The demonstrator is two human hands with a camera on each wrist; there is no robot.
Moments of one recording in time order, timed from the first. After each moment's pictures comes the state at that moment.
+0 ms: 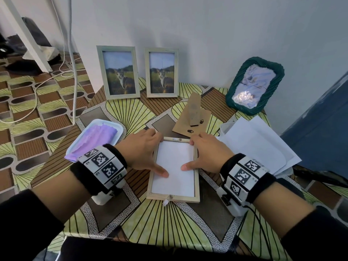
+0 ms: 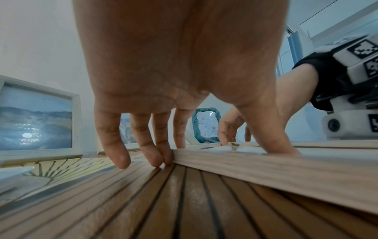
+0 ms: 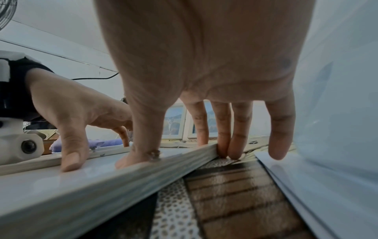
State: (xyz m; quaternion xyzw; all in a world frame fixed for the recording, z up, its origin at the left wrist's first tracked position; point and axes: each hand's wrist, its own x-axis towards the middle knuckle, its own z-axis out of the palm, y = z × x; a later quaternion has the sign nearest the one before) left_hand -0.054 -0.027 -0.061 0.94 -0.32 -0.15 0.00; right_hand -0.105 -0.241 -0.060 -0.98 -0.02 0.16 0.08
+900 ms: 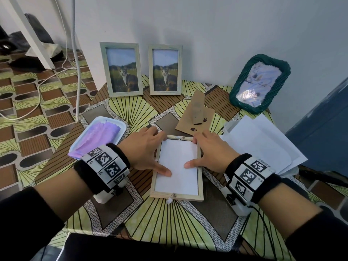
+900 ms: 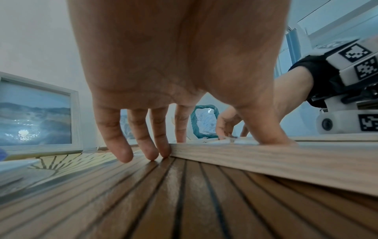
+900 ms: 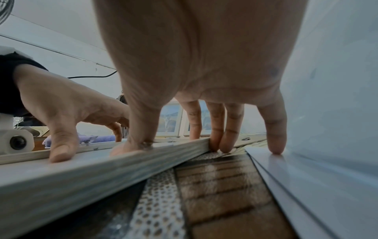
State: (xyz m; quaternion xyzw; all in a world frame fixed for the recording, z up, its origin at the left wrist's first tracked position) left_hand -0.057 -0.023 -0.064 0.93 -0.33 -0.13 0.01; right_hand -0.106 -0.243 -0.065 -0.98 -0.03 0.15 0.10
